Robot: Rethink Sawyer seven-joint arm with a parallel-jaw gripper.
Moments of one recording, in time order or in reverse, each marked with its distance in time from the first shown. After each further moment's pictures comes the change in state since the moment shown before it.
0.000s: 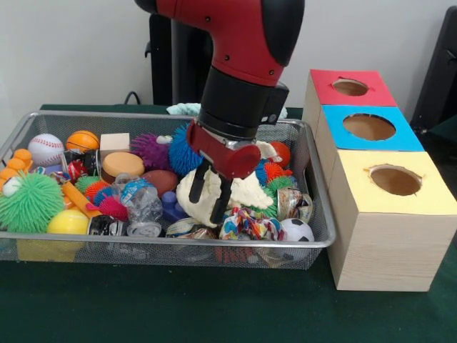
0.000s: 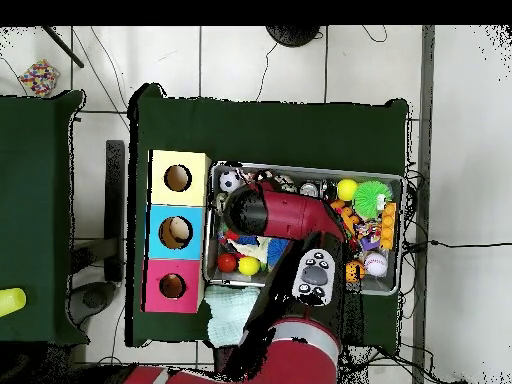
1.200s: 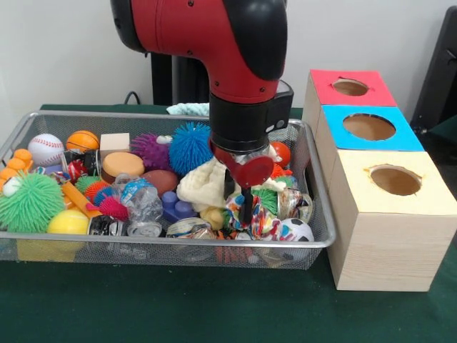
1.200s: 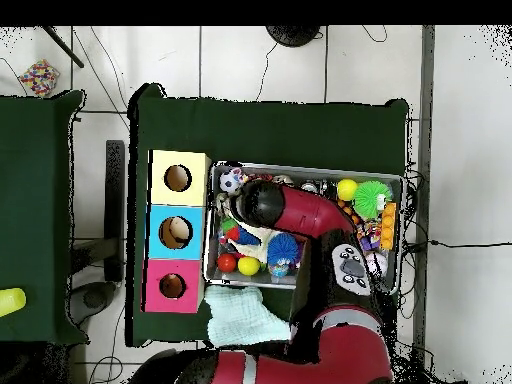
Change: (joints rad) arm -0.166 -0.026 0.236 0.053 0.042 0.212 0.000
